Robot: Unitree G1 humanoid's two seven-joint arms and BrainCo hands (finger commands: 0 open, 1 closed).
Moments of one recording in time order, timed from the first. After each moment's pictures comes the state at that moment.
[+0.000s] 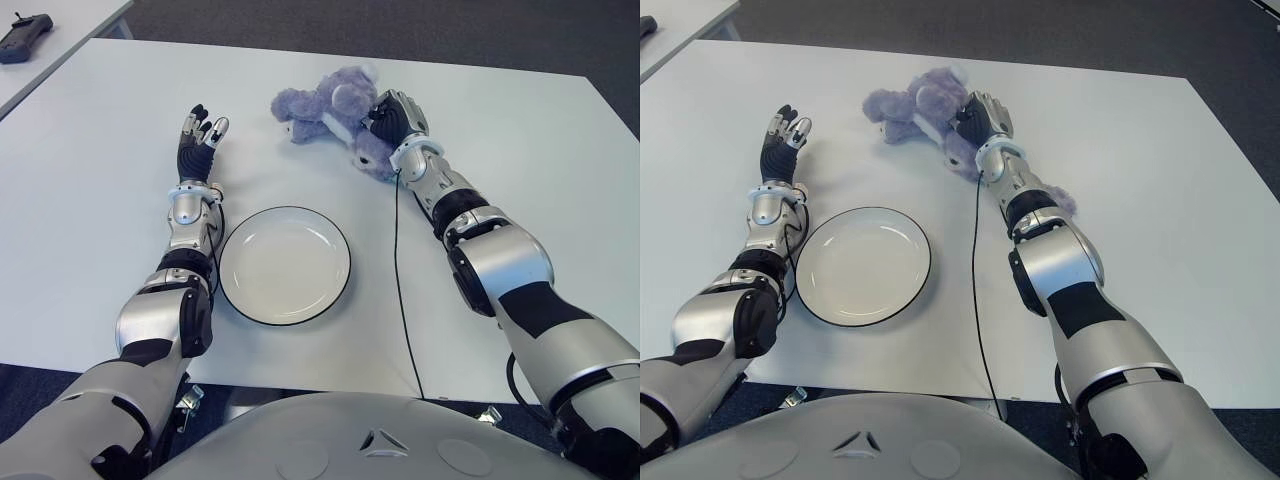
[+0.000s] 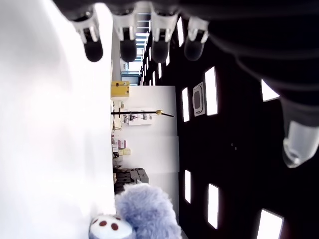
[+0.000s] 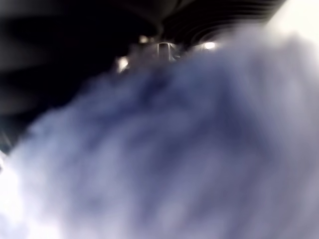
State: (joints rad) left arm -0.62 0.17 0.33 1.15 -0.03 -0.55 -0.01; right arm -1.06 -0.19 0.30 1.35 -0.55 -0.31 -0.34
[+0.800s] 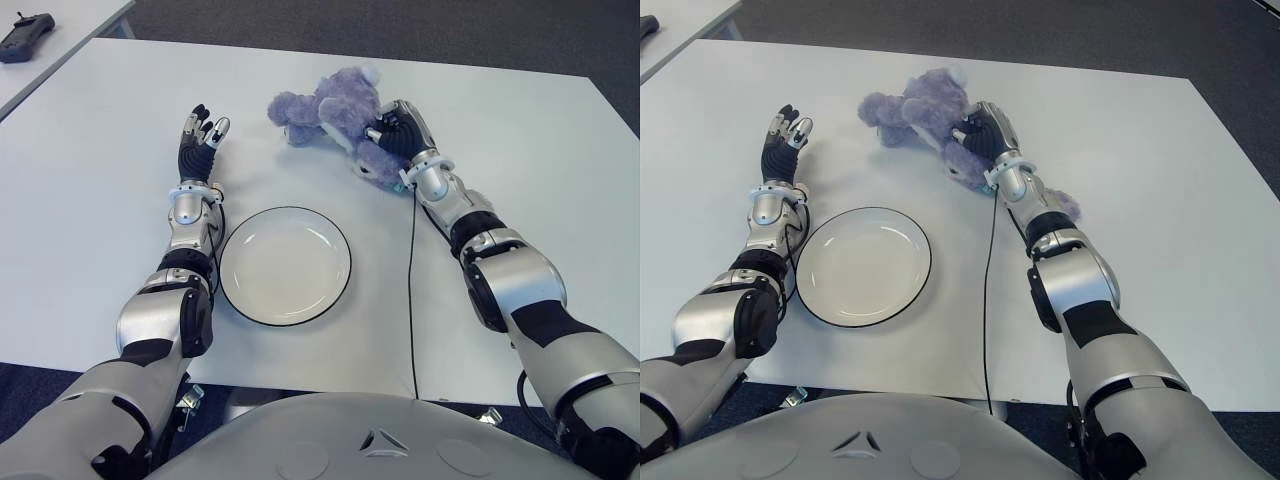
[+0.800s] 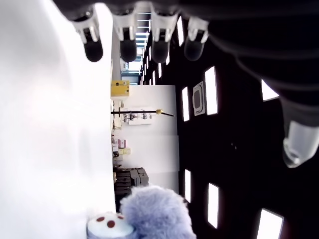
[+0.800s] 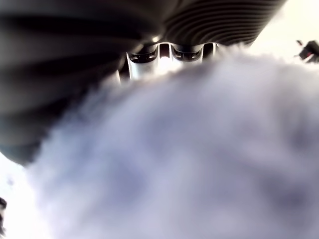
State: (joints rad) left arm -0.62 0.17 0.33 1.15 -0.03 -0.55 -0.01; right arm -0.90 -0.28 0.26 1.28 -0.48 -0.69 -0.30
